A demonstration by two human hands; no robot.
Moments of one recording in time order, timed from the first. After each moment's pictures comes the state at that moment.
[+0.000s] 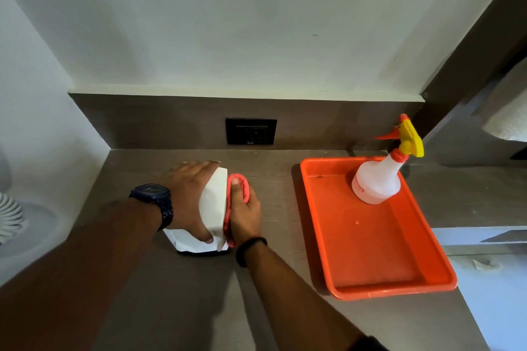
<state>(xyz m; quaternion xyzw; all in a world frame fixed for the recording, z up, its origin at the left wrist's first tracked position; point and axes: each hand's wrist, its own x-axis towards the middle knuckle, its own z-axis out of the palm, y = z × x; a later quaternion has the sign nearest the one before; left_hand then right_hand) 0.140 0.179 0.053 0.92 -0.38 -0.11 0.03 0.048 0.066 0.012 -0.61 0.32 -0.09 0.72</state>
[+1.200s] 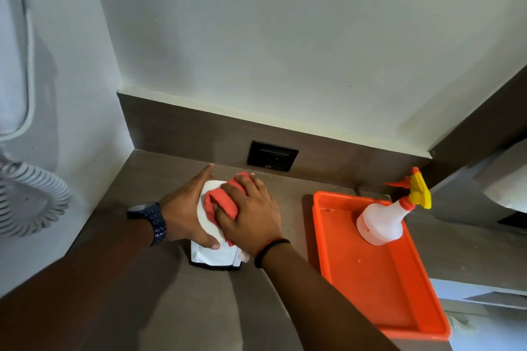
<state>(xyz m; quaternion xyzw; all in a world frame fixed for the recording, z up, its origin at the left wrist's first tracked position) 0.136 0.228 0.055 0.87 -0.27 -0.22 0.34 0.060 0.063 0.059 -0.97 0.00 -0.08 0.23</state>
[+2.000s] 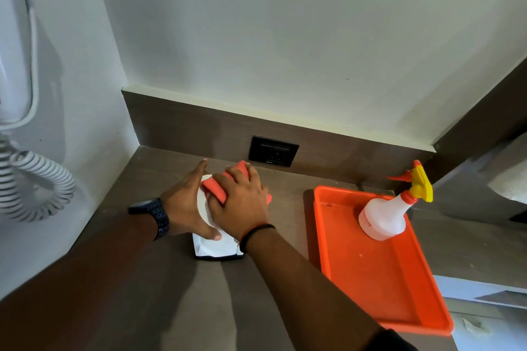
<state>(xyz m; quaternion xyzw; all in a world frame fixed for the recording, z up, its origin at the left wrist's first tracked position) 0.126 0.225 0.052 0.90 -0.21 -0.20 0.33 0.067 0.079 0.063 -0.96 0.02 -0.07 0.26</state>
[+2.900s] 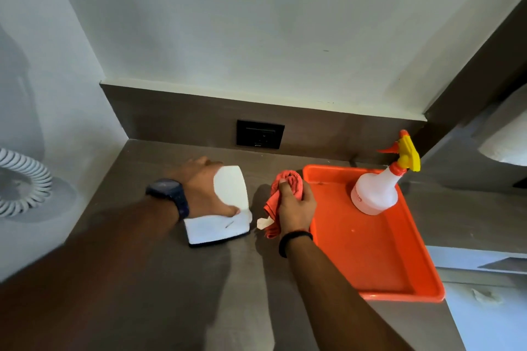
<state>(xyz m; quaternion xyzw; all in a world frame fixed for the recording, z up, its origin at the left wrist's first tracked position) 0.106 0.163 0.080 0.96 -0.24 -0.12 0.11 0.022 -0.008 0.022 -0.56 0.38 -0.25 0.69</state>
